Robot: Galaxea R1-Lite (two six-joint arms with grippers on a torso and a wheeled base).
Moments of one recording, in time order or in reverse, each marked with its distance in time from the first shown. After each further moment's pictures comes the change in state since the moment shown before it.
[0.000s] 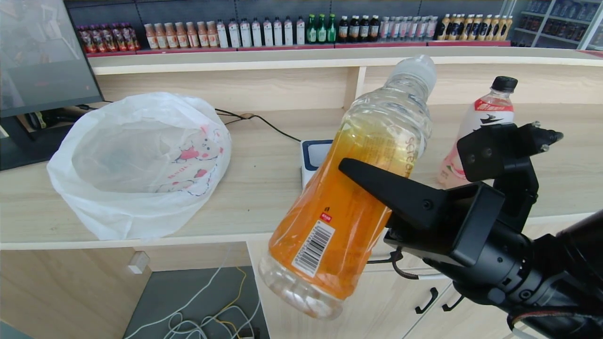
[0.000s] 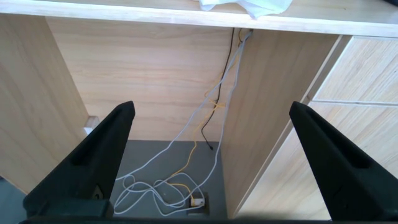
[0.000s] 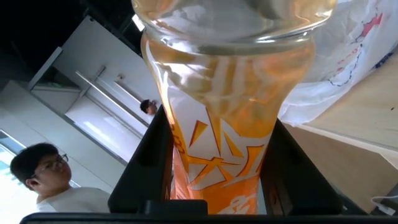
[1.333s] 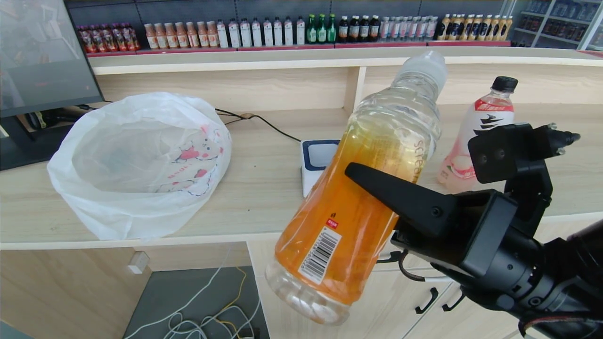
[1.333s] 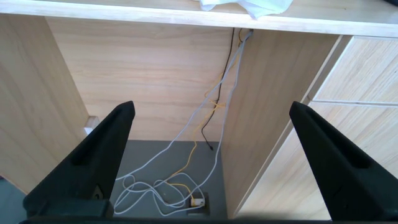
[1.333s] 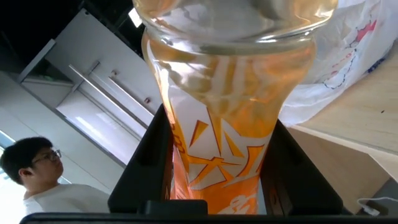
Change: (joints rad) left arm 0.000 0.000 0.000 0.000 0.000 0.000; right arm 0.000 -0.021 0.021 0.001 0.005 -0.067
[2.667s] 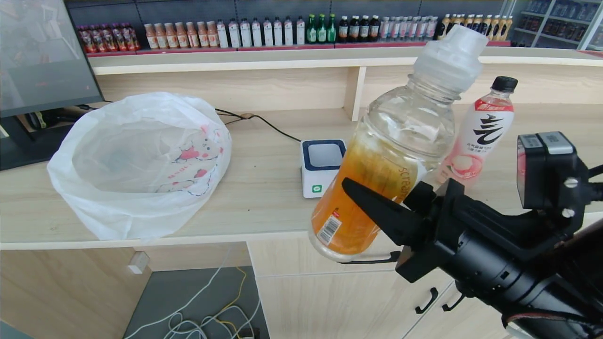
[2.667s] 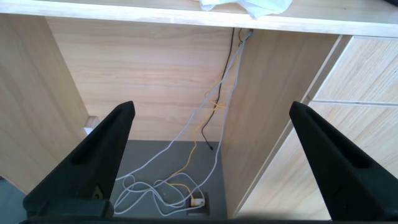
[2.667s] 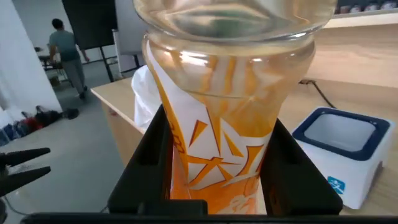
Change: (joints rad) left arm 0.000 0.000 0.000 0.000 0.000 0.001; right arm -0.018 0.016 0.037 0.000 -0.207 -0.822
